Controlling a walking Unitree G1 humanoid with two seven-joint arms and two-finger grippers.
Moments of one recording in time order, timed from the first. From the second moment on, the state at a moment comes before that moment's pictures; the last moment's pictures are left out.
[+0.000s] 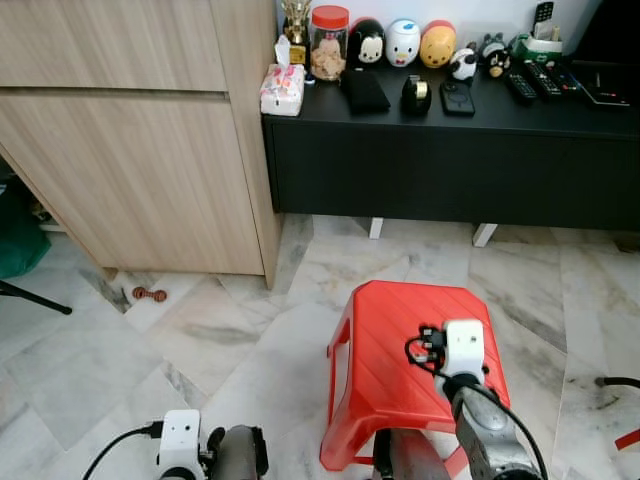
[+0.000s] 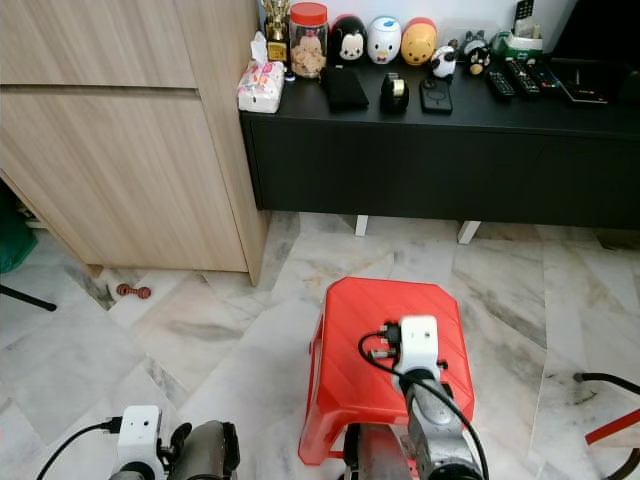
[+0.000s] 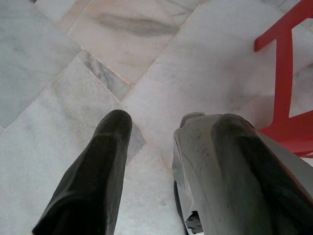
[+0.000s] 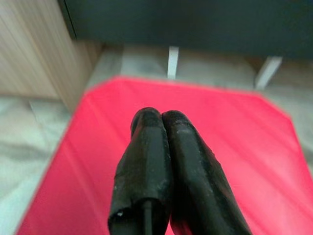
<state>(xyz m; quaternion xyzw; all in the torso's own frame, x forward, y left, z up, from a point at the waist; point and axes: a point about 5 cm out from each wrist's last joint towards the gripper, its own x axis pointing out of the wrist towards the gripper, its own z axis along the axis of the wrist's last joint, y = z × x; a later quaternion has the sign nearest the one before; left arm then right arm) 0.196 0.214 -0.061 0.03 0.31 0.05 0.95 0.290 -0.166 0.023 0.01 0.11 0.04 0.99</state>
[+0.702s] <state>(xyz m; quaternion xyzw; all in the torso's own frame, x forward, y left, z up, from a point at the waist) 0.196 0.214 -0.061 0.03 0.31 0.05 0.95 0.284 -0.168 0.030 0.00 0.07 0.02 1.00</state>
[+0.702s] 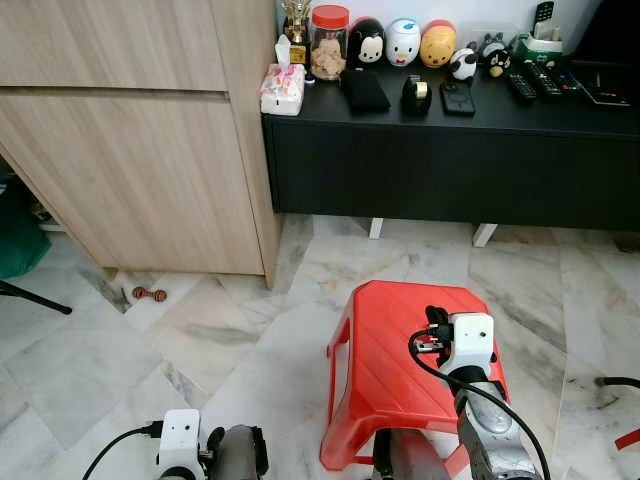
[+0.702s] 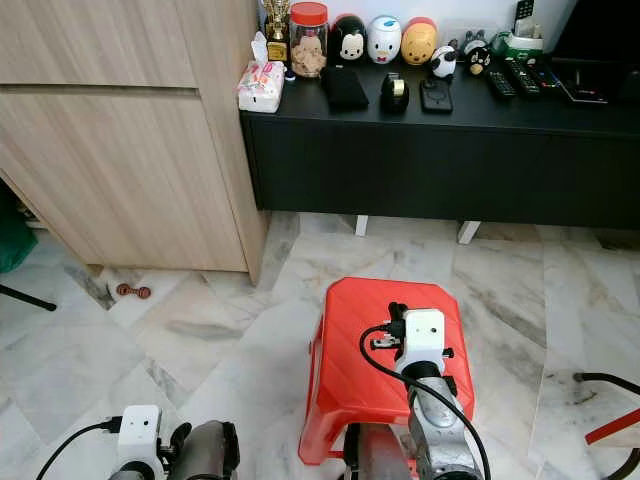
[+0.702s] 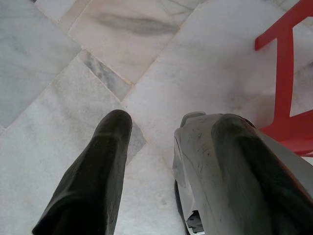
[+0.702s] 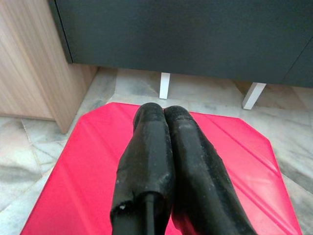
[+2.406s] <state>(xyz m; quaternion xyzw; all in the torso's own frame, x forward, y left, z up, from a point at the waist) 0.195 0.214 -0.062 0.03 0.31 0.05 0.95 0.295 -0.160 0.056 0.07 0.03 -0.06 0.99</state>
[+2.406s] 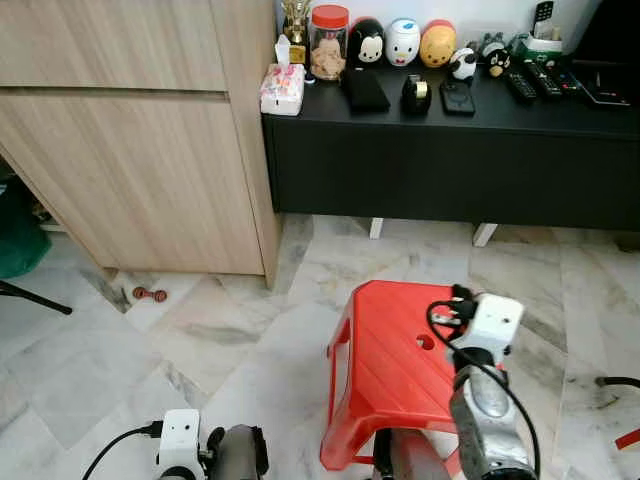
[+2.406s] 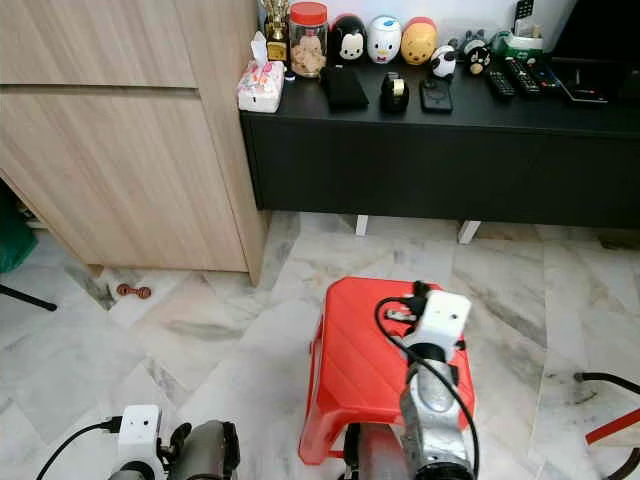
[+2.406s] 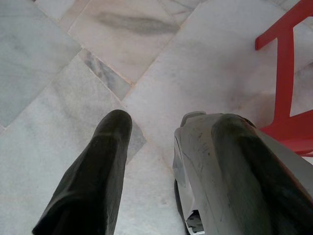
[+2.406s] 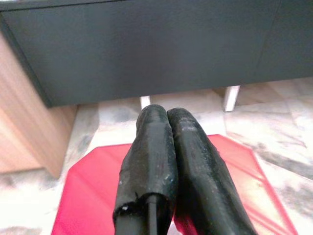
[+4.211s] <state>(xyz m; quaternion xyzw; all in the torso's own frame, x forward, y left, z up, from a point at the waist) 0.180 0.212 -0.070 0.02 0.33 0.05 0.94 0.304 -0.156 0.063 0.08 0.02 -0.02 1.00</state>
